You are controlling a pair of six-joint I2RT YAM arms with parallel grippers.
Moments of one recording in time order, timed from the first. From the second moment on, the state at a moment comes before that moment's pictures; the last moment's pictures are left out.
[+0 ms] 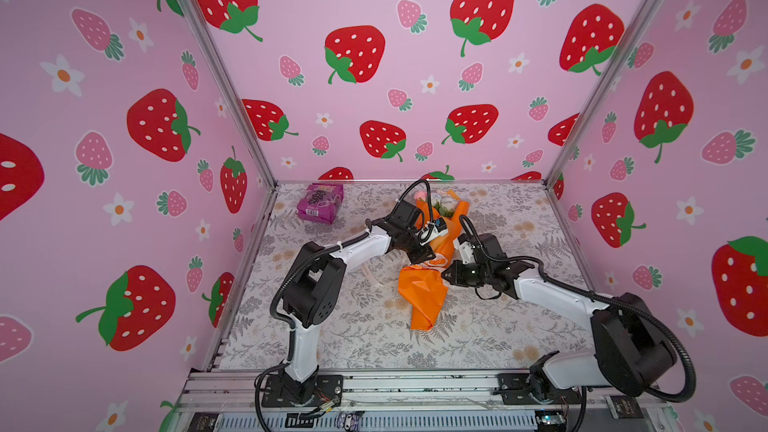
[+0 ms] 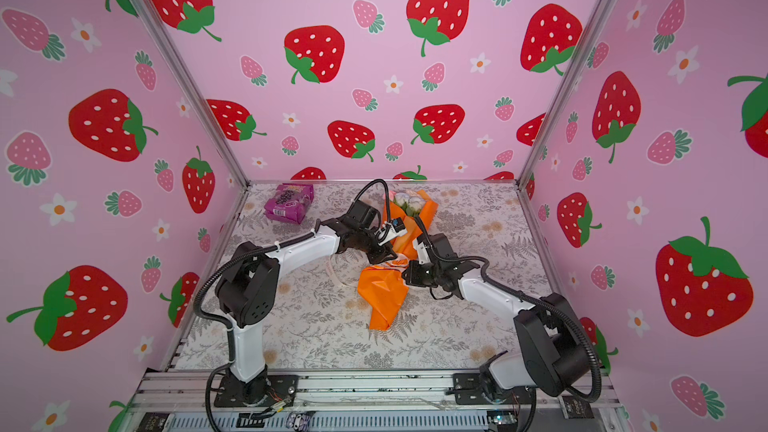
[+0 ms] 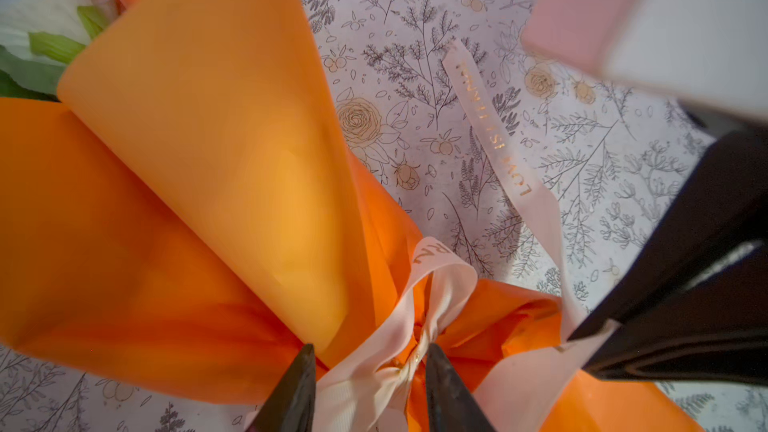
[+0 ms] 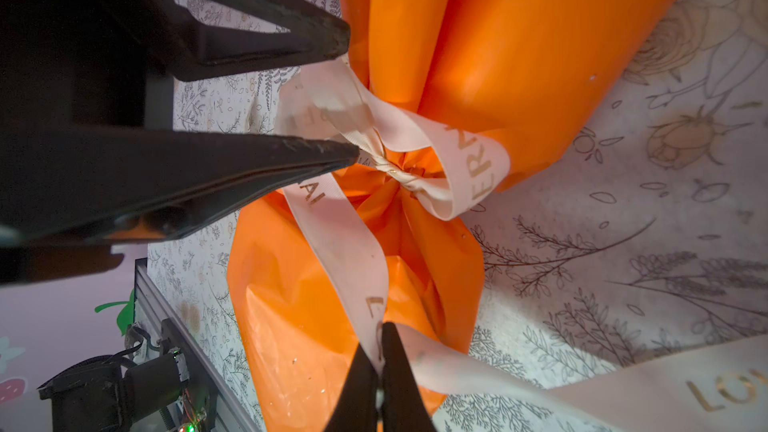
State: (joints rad) left arm -0.62 1.99 1.48 -0.44 0.43 0.48; right arm 0.61 1.41 0.74 -0.19 -0.39 0.59
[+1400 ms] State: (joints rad) left arm -0.65 1.81 1.38 -0.45 0.43 0.47; right arm 0.59 1.33 0.58 0.06 -0.51 0.86
